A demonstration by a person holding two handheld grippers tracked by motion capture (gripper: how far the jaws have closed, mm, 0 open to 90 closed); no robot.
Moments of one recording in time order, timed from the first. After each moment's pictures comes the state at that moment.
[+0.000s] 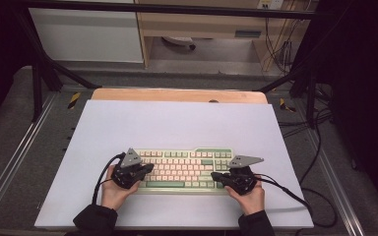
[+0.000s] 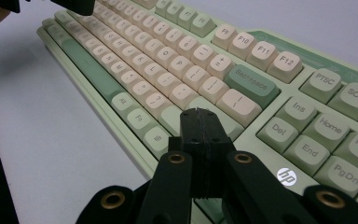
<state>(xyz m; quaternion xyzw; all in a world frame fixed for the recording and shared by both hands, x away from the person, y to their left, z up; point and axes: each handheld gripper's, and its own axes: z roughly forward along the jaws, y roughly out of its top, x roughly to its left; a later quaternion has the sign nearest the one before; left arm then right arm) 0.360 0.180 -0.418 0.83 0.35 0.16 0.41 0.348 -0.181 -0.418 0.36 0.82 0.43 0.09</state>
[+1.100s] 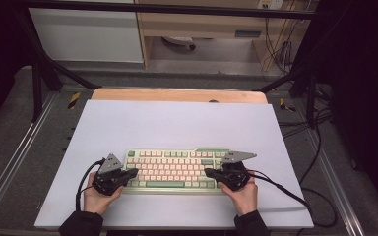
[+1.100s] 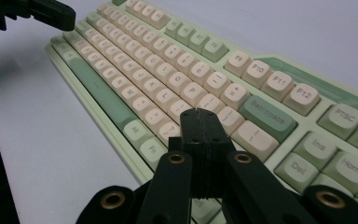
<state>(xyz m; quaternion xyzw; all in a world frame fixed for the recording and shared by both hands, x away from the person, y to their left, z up) 0.343 0.223 -0.423 0.82 0.37 0.16 0.41 0.355 -0.159 -0.407 0.36 0.82 0.44 0.08</state>
